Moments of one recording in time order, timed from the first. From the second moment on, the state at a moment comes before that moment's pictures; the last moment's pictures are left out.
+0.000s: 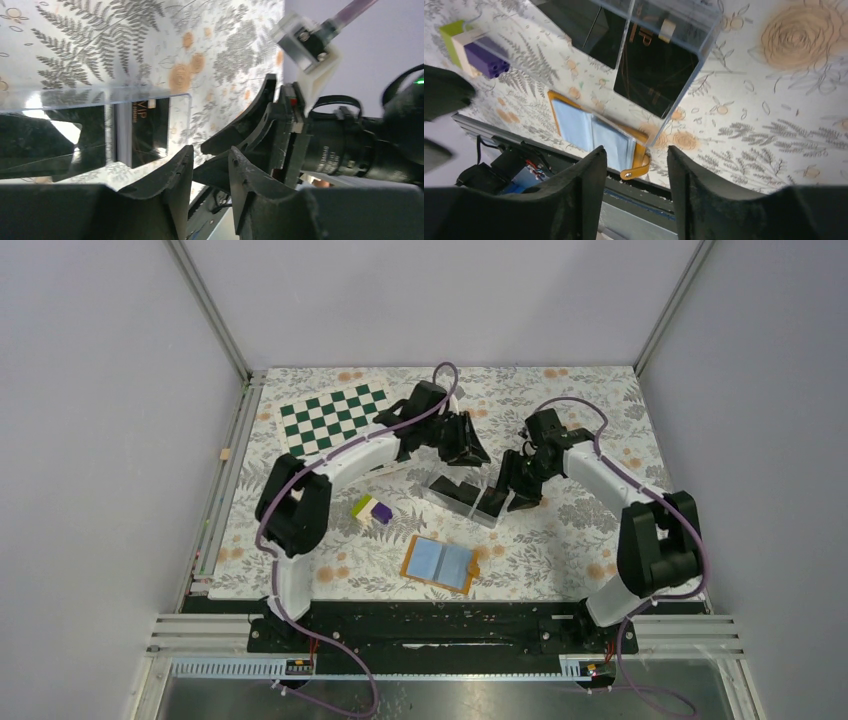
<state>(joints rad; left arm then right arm) -0.64 1.93 1.53 -0.25 0.57 -0.86 0.30 1.56 1.10 -0.79 -0.38 0.54</state>
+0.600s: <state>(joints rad) -0.72 2.18 1.69 -0.59 0.51 -0.72 0.29 1.70 1.16 -0.81 -0.36 0.49</state>
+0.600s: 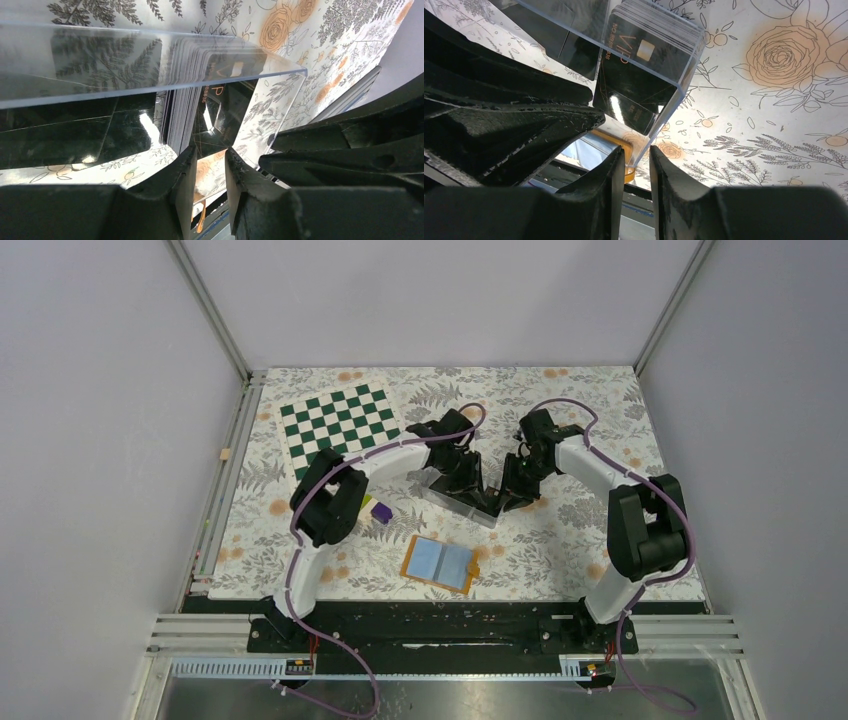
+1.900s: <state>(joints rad) -0.75 2.25 1.81 -0.68 0.42 -0.68 0.29 1.72 1.16 -0.83 -0.36 0.45</state>
